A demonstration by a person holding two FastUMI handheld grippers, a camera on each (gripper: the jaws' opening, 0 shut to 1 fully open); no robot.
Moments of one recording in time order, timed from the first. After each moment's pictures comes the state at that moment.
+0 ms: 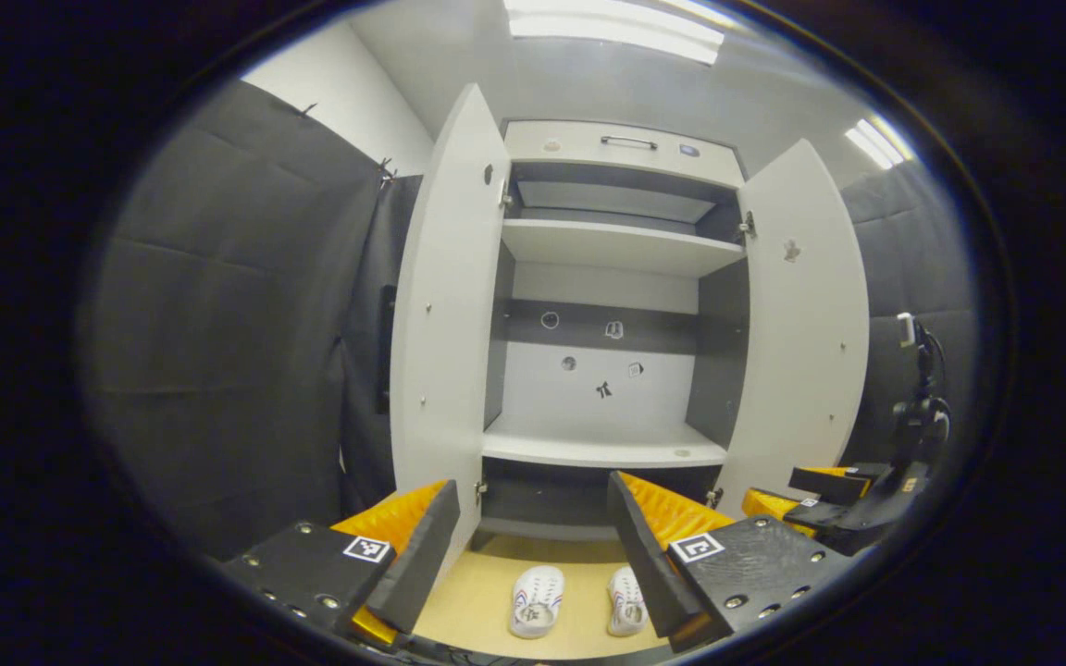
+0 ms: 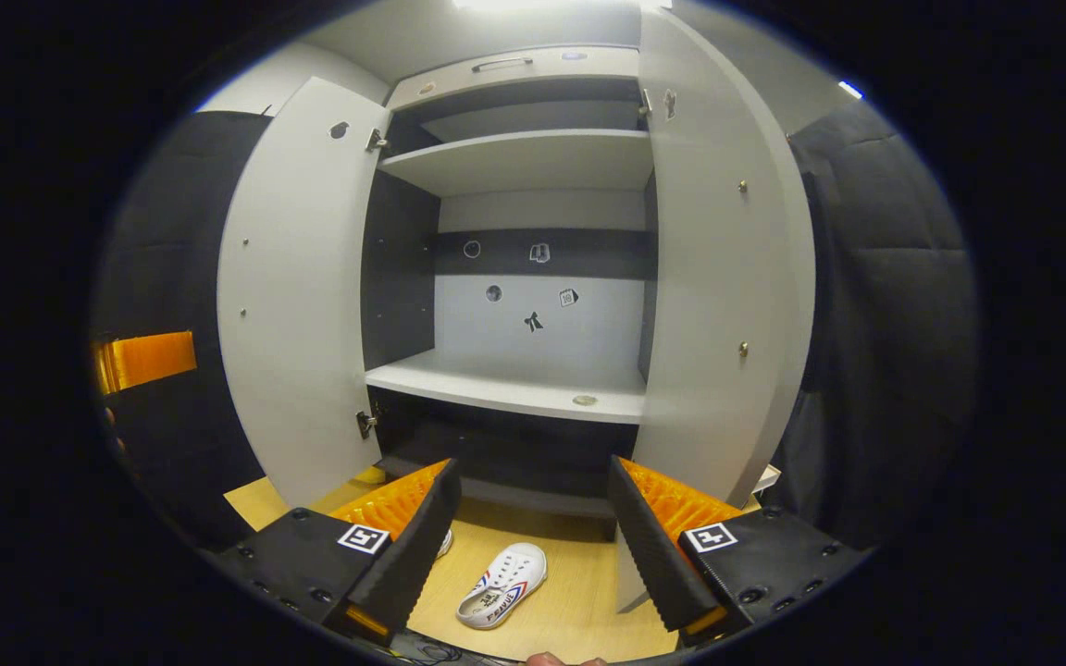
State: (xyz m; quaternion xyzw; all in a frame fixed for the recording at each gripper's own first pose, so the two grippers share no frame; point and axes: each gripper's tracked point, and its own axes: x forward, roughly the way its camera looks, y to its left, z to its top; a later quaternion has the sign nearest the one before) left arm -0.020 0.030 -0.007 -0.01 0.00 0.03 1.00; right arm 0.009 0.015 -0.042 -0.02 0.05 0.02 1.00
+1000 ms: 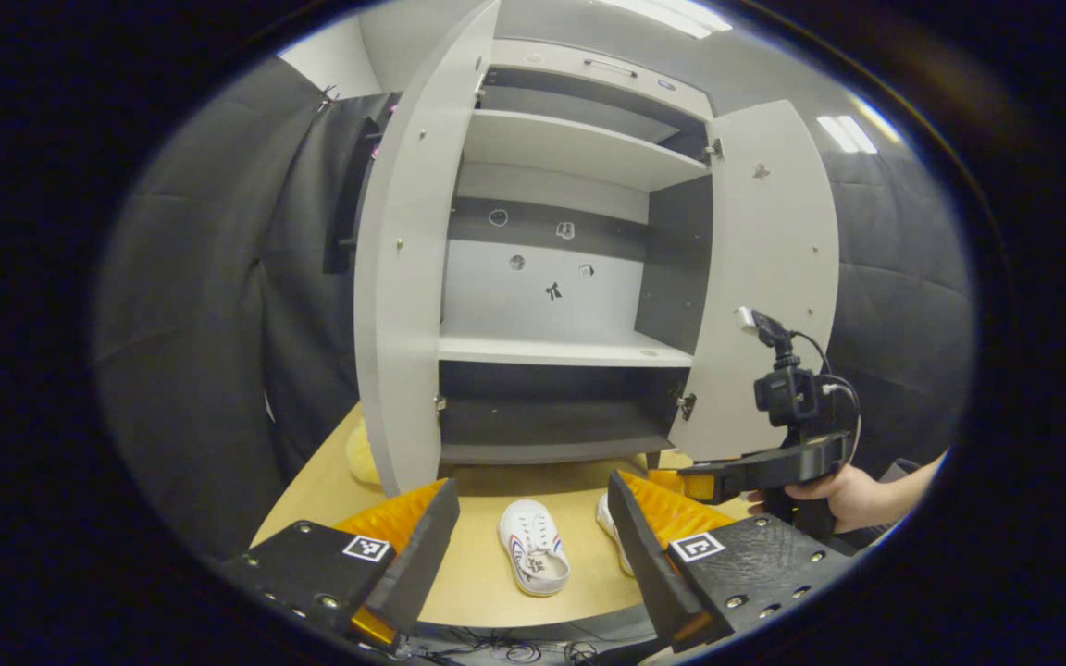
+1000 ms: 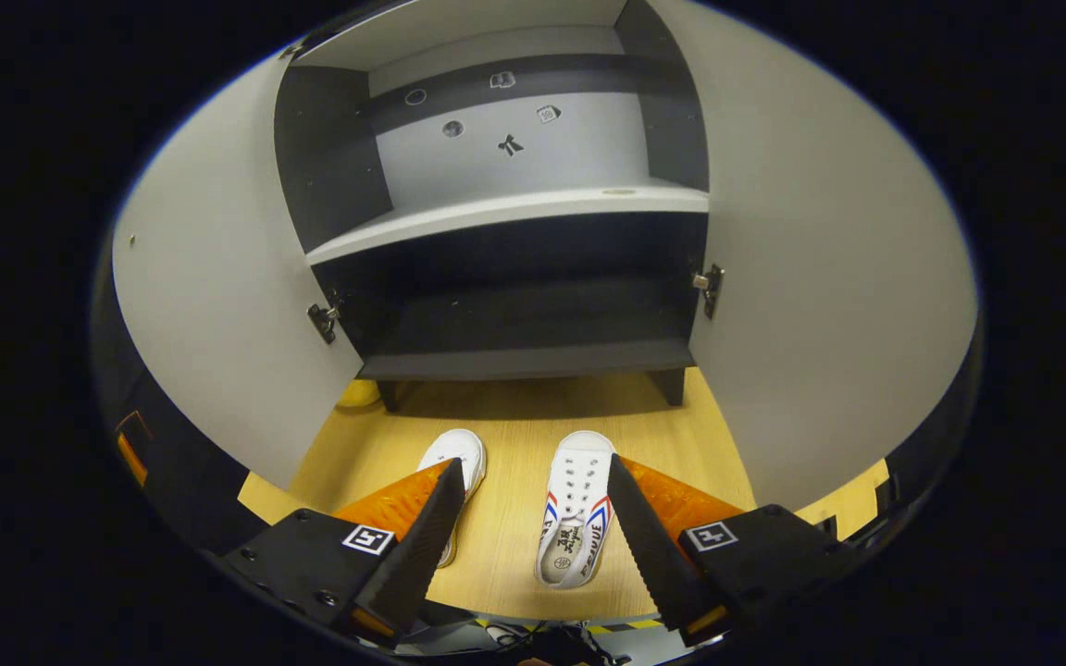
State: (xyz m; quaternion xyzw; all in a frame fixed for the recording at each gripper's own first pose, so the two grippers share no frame) left arm 0.025 0.051 -0.131 -0.02 0.13 -0.11 0.99; right arm 0.084 0.081 -0.218 0.07 0.29 0.00 0.96
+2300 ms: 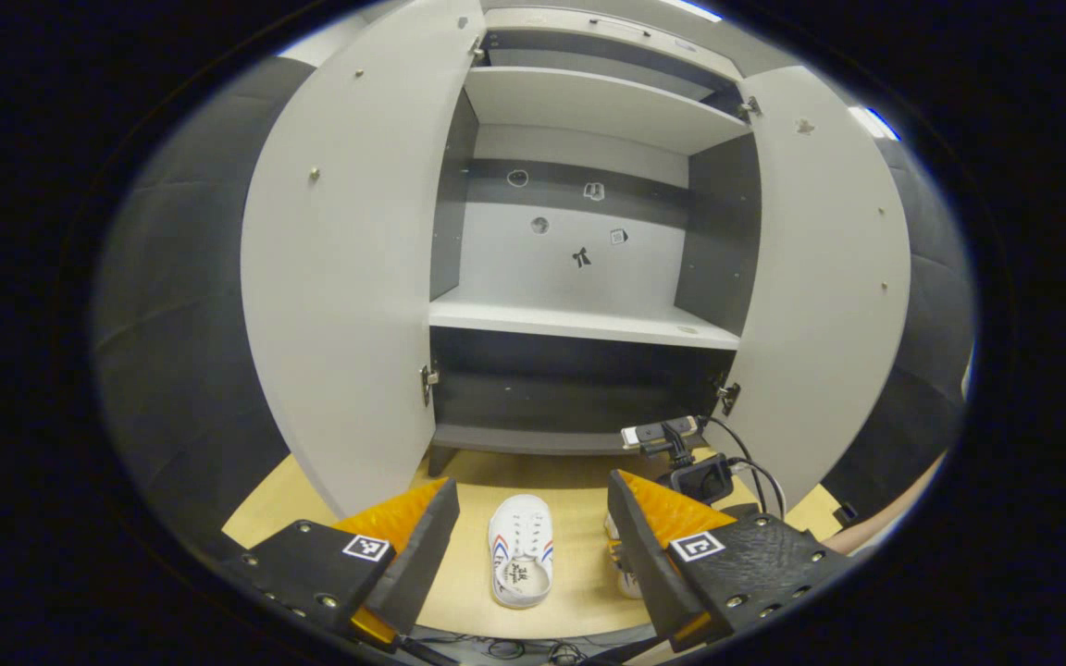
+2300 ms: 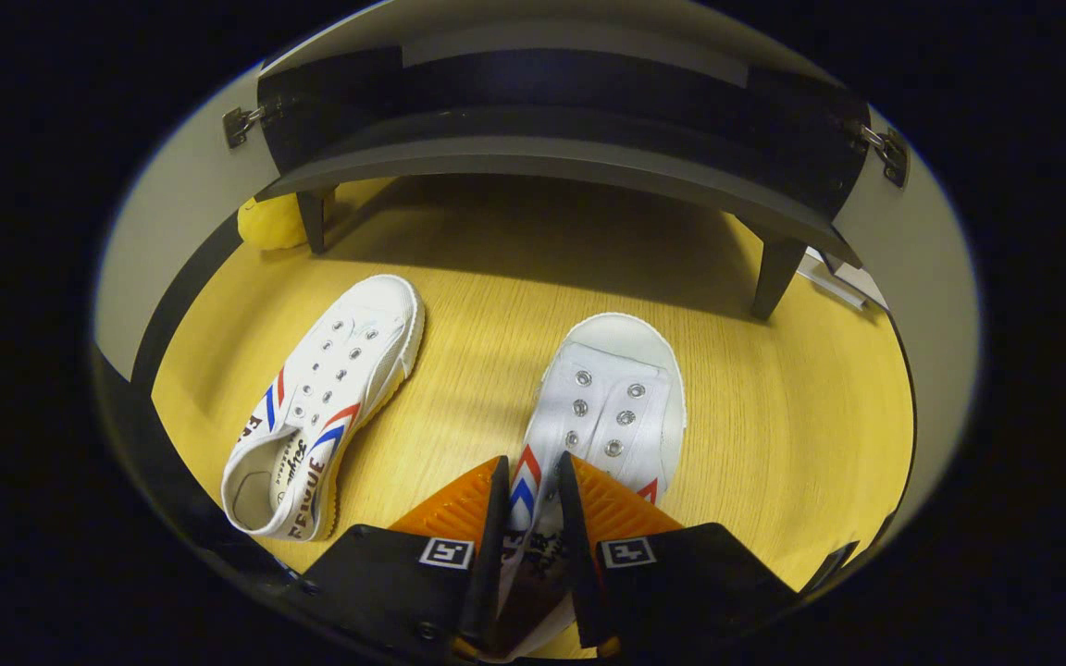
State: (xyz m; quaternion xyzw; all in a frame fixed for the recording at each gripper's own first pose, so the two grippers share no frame) left arm 0.084 -0.001 -0.170 -0.02 0.17 -0.03 0.99; right arm 0.133 0.067 -0.390 -0.02 0.45 0.02 0.89
